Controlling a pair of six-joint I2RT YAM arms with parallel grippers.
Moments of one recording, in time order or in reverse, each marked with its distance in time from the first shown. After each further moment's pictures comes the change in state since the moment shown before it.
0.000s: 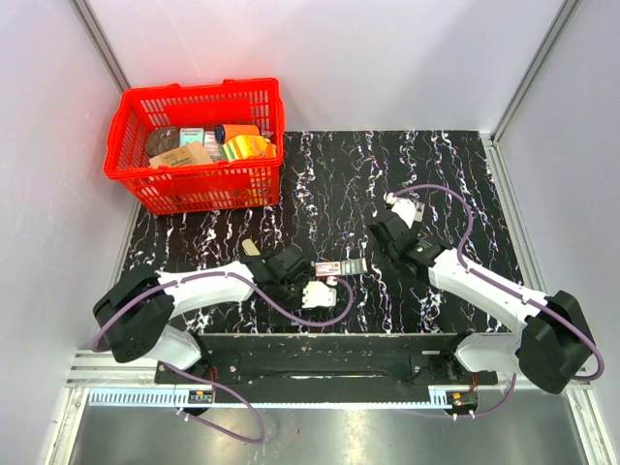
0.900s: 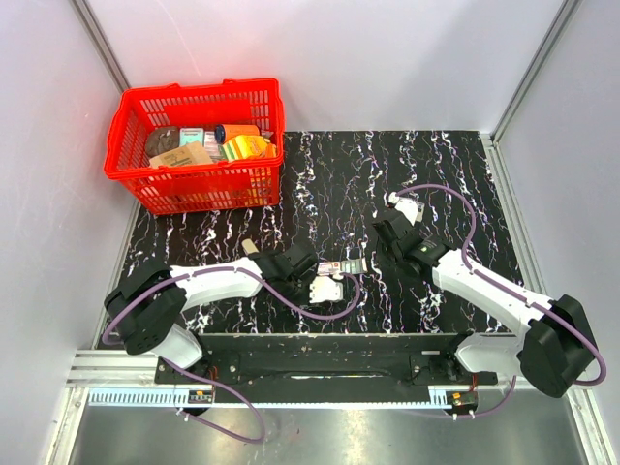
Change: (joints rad) left arm -0.009 0.080 0.056 0.057 -0.013 -0.045; right arm -0.030 -0.023 -0.004 -0.003 -0.062 -0.016
